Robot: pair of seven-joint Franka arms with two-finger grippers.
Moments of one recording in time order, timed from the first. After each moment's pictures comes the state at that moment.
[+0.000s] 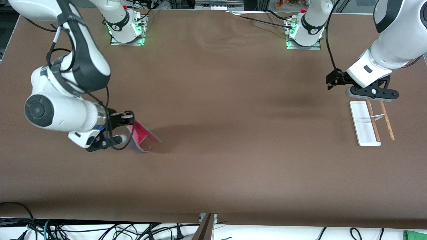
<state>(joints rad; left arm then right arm) 0.02 -0.01 -0.17 -1.79 -0.01 1.70 -0.03 -0.01 0.57 0.41 -1.25 0.01 1.64 0.07</state>
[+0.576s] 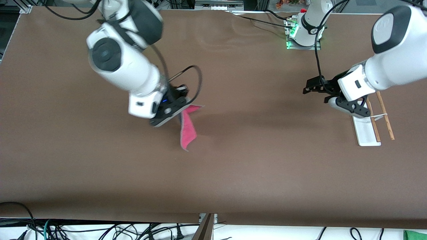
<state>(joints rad) 0.03 0.15 -0.17 -1.70 -0.38 1.70 0.21 0.22 0.56 0.52 -1.17 -0.03 1.80 0.08</state>
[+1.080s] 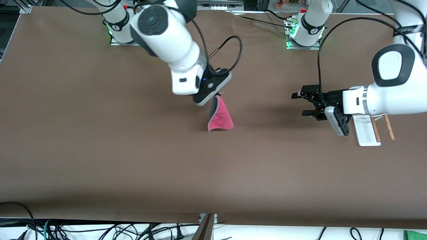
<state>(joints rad) 0.09 0.30 -0.17 -1.69 -0.76 1.70 0.71 0.37 0.57 0.52 -1.17 -0.04 1.97 0.10</state>
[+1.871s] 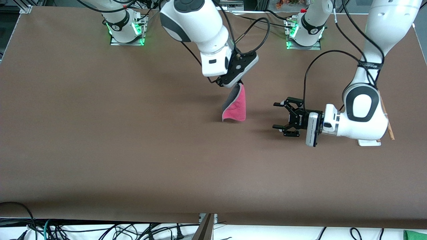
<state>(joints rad) 0.09 0.57 -0.19 -1.67 -1.09 1.70 1.46 0.50 0.59 0.51 -1.17 -0.09 2.08 0.19</state>
